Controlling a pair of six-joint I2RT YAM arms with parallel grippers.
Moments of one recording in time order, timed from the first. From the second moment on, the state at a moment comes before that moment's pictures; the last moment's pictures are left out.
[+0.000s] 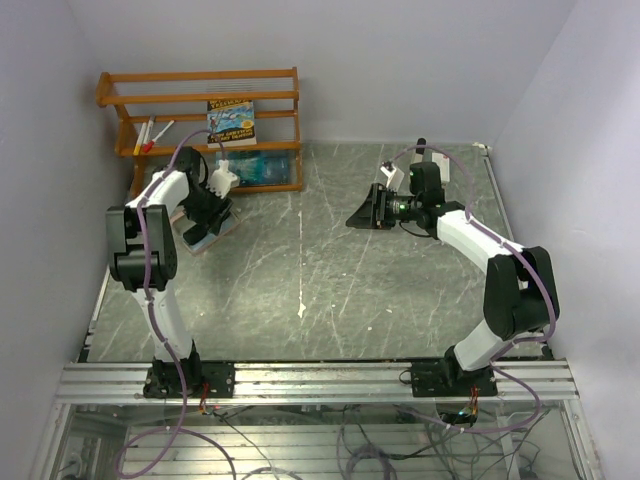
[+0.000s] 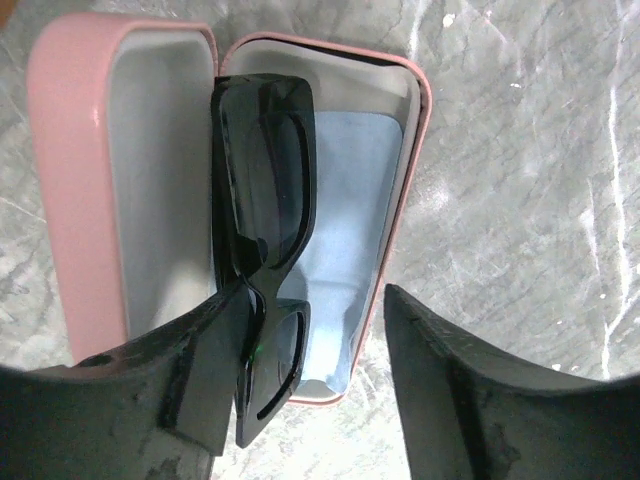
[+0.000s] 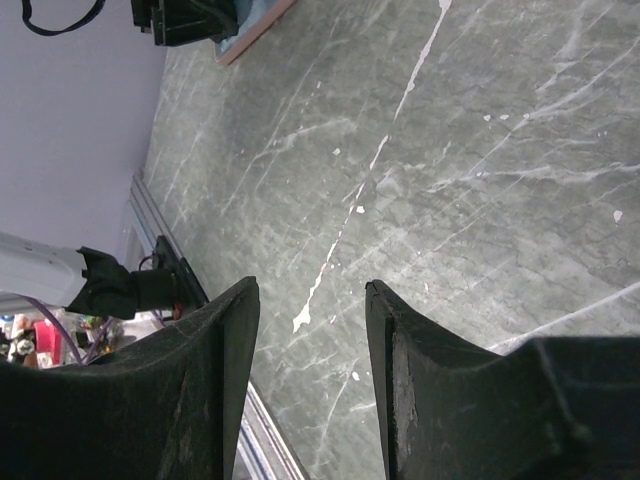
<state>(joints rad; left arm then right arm) 0.03 1.98 1.47 -0.78 0.23 0.68 0.26 1.62 1.07 -0.12 -0.80 0.43</state>
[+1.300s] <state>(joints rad) 0.04 1.74 1.43 -0.70 0.16 0.60 0.72 2.36 1.90 -0.26 -0.52 0.41</state>
